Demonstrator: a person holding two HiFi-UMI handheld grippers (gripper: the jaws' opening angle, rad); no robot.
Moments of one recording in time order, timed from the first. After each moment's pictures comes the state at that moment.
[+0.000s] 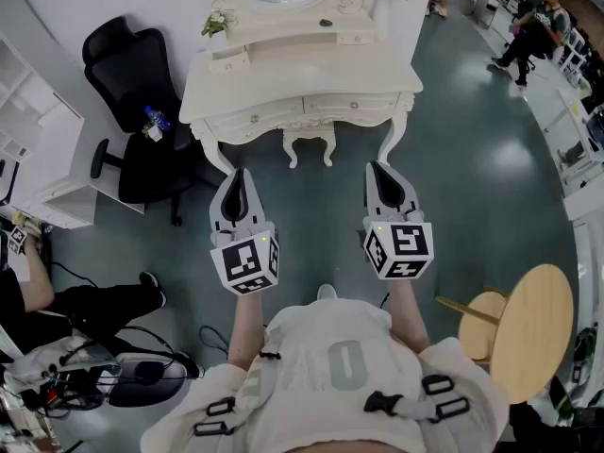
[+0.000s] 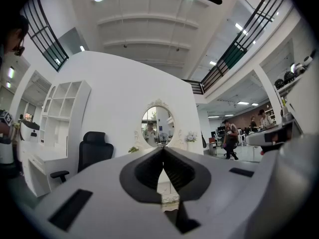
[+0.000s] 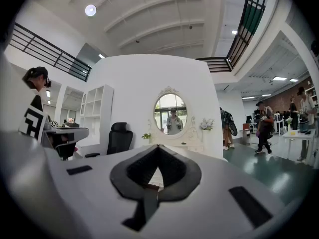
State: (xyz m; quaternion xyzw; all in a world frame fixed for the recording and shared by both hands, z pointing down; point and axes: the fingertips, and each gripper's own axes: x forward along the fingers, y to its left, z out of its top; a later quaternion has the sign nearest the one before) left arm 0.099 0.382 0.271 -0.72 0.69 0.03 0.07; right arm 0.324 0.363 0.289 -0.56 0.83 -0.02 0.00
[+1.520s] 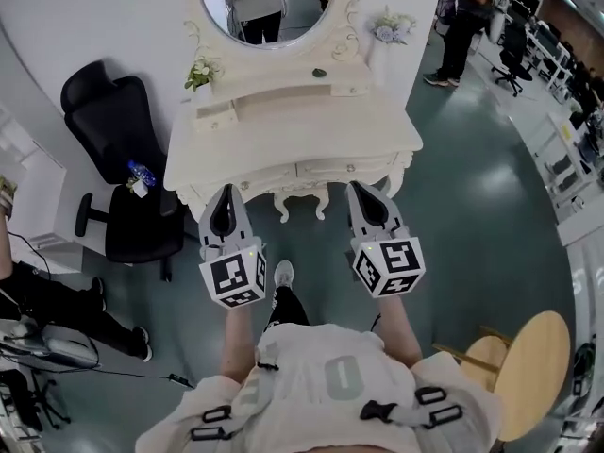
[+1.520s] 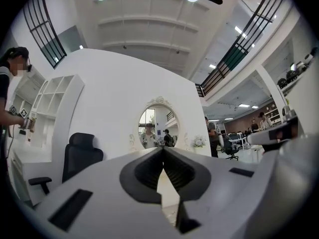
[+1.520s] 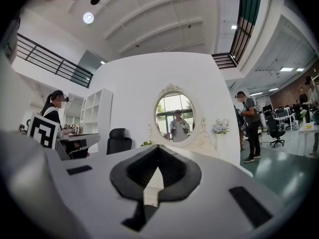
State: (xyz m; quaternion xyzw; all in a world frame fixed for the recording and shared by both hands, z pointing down) left arm 0.068 0.185 0.250 -0.74 0.67 0.04 0.08; right arm 0.284 0.184 0.267 -0.53 0.85 -0.03 0.03
